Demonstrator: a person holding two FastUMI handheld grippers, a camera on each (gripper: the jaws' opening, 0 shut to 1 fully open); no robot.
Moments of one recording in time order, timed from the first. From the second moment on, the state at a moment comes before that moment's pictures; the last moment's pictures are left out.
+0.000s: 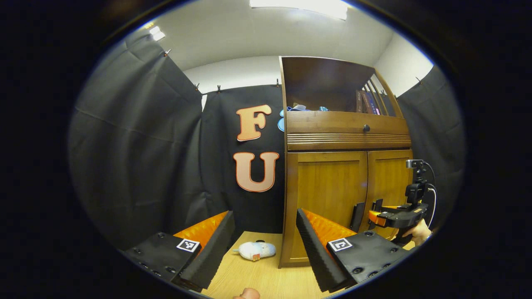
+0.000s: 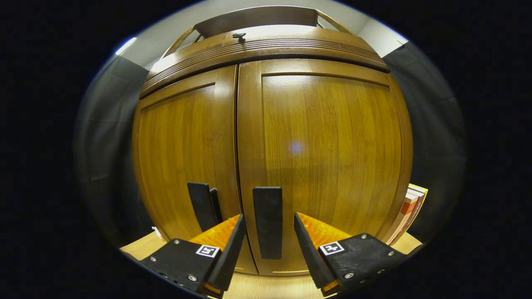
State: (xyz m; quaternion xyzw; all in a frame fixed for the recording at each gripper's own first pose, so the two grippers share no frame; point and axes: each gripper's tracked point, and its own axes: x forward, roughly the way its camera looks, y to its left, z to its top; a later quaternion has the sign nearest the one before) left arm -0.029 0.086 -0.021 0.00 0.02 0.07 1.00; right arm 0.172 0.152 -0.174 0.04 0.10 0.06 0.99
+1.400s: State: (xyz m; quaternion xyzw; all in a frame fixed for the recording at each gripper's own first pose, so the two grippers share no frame) left arm -0.055 0.047 -0.009 0.01 0.01 0.04 1.00; right arm 0.083 0.122 -0.179 0.07 0.12 0.11 0.98
